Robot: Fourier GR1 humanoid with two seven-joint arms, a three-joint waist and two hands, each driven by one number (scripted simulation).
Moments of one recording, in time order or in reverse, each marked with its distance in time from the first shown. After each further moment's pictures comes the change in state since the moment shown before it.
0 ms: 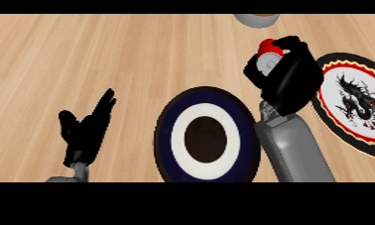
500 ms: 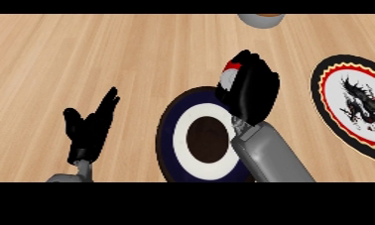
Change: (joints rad) left arm -0.019 -0.006 -0.014 0.007 -0.006 0.006 0.008; right arm -0.015 -0.002 0.220 0.059 -0.146 0.181 -0.003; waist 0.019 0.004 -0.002
